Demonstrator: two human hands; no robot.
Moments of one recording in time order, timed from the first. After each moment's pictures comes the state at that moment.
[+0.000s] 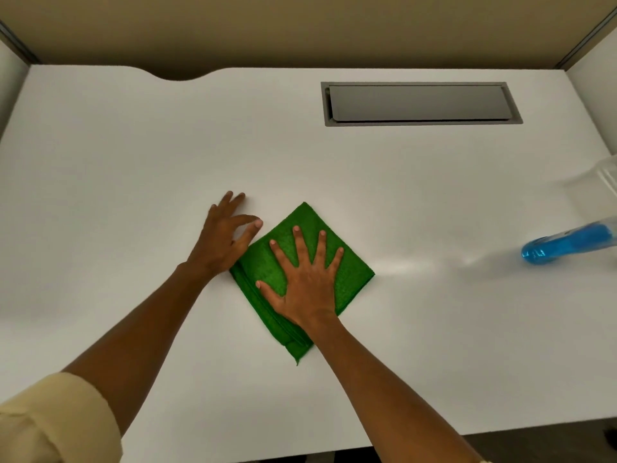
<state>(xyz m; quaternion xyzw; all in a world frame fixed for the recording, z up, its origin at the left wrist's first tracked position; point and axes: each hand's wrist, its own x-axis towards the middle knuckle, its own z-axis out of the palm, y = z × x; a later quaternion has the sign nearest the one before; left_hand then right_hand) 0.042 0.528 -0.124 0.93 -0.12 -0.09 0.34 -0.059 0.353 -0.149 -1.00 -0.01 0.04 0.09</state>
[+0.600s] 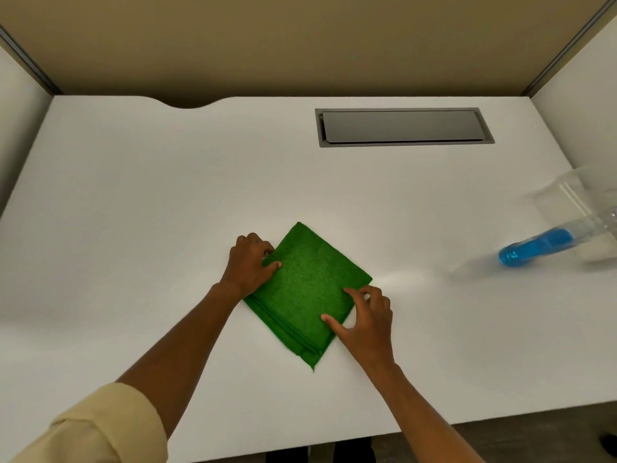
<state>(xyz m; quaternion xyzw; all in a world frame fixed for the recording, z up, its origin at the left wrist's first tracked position) 0.005 0.494 -0.111 0.95 -0.12 -0.14 0.26 -0.149 0.269 -0.125 -0.96 0.13 -0.04 0.23</state>
